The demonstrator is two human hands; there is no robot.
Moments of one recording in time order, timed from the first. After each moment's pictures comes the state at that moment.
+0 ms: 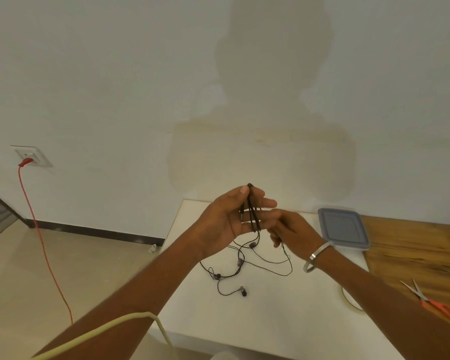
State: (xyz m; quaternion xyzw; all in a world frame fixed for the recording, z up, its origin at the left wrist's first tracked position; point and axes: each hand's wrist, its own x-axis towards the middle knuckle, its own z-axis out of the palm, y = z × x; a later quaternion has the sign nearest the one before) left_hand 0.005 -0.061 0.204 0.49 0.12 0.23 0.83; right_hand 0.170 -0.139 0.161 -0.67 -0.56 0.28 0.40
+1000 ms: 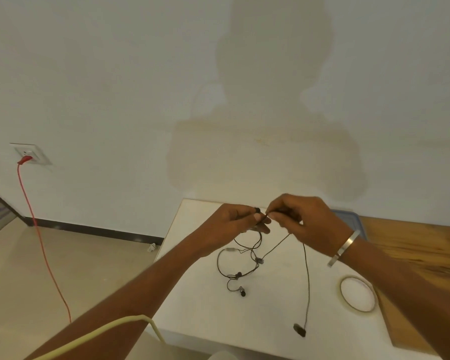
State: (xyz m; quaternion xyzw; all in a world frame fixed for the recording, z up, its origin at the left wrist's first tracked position) left_hand 0.003 -0.056 0.188 0.74 0.25 0.17 0.61; right_hand 0.179 -0.158 0.217 -0.62 -0.70 0.12 0.33
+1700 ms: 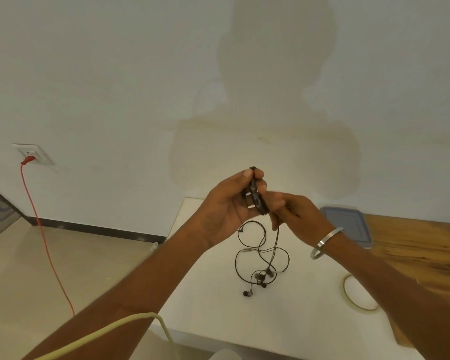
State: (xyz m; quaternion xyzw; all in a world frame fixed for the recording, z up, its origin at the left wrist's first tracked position) left_hand 0.014 -0.058 0.223 0.46 0.09 0.28 0.84; right_hand 0.177 -0.135 0.189 -0.64 -0.62 0.23 0.40
